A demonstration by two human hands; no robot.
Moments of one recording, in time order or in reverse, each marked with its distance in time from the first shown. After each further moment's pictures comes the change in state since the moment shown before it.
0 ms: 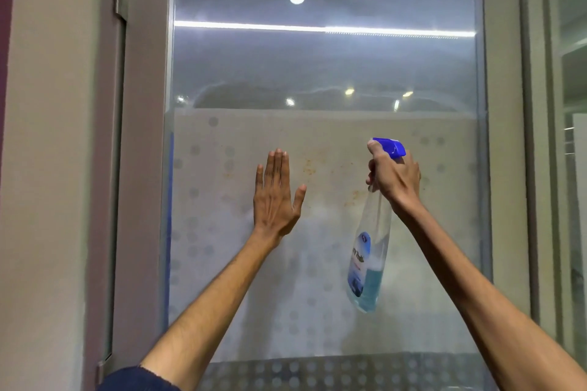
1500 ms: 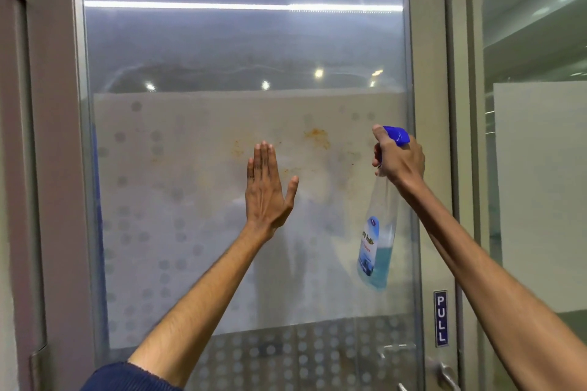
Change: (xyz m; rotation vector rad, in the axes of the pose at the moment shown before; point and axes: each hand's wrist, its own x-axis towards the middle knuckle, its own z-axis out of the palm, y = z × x) left_hand -0.012 0.130 0.038 -0.064 -0.027 -0.011; right_hand 0.065 0.083 -0.128 -0.065 0.031 0.004
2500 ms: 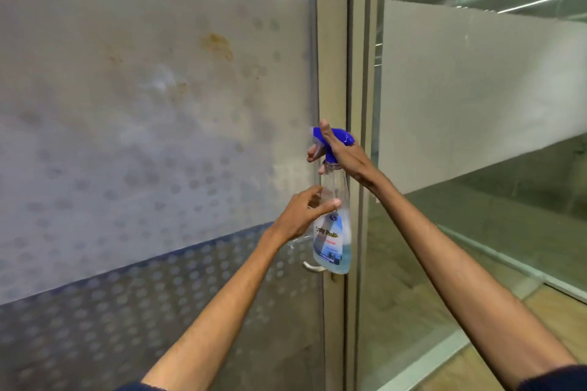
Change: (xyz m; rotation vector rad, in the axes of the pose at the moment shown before) left_hand -0.167 0.196 0.029 -1.205 -0.969 -0.141; right_hand -0.092 0.091 -0.101 -0.126 -0.442 0.144
